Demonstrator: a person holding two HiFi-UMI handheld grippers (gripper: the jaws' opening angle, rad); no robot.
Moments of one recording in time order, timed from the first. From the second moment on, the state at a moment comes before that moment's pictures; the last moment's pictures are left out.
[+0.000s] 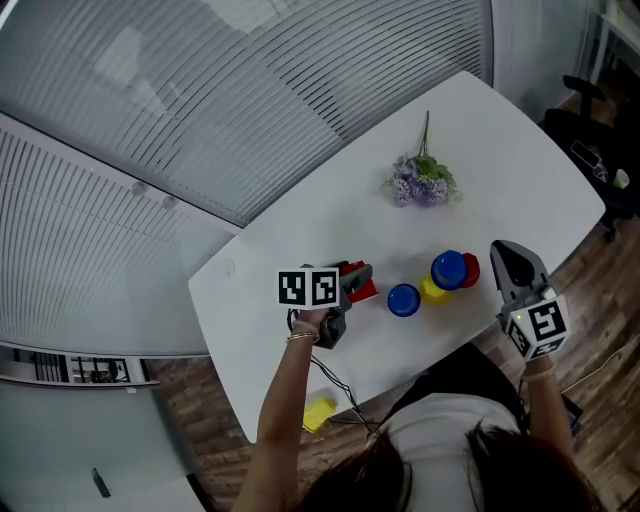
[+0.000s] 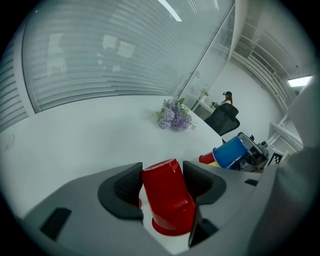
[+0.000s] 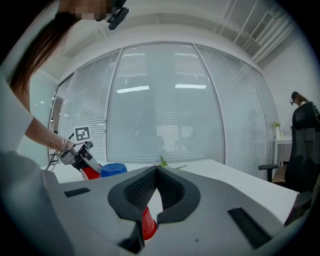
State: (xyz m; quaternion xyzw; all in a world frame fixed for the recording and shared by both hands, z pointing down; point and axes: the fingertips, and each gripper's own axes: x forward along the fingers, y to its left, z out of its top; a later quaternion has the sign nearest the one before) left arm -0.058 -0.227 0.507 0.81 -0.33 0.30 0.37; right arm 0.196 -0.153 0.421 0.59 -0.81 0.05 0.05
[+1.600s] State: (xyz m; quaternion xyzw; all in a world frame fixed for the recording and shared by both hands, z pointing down) left arm -0.018 -0.152 0.370 0.82 -0.57 0.03 -0.01; right arm 0.165 -0.097 0.393 0.52 -0.85 0.02 0.06
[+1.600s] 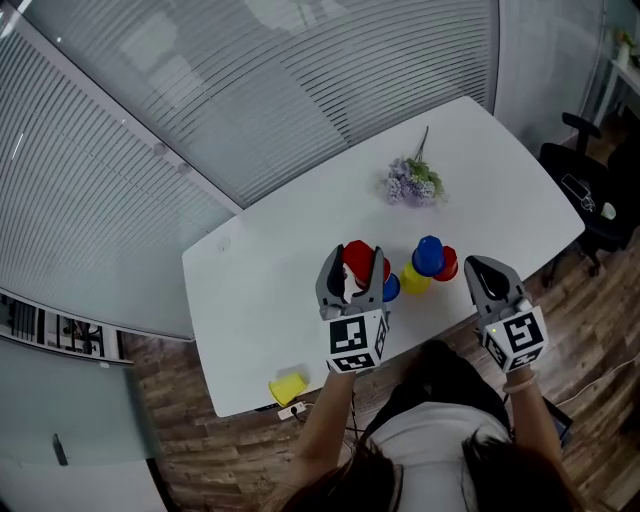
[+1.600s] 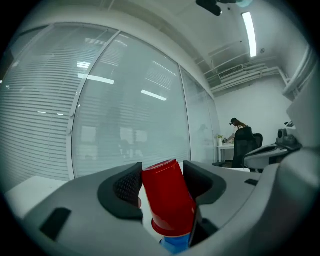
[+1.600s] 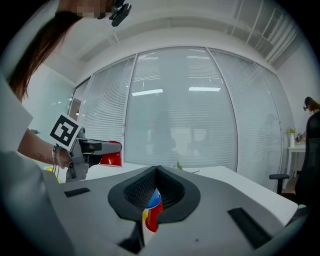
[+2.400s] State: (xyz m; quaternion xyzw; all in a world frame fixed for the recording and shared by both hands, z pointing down) left arm 0.026 -0.146 0.404 0.79 -0.60 0.08 -0.09; right arm 0.207 -0.132 0.410 0.50 -0.86 0.04 0.07
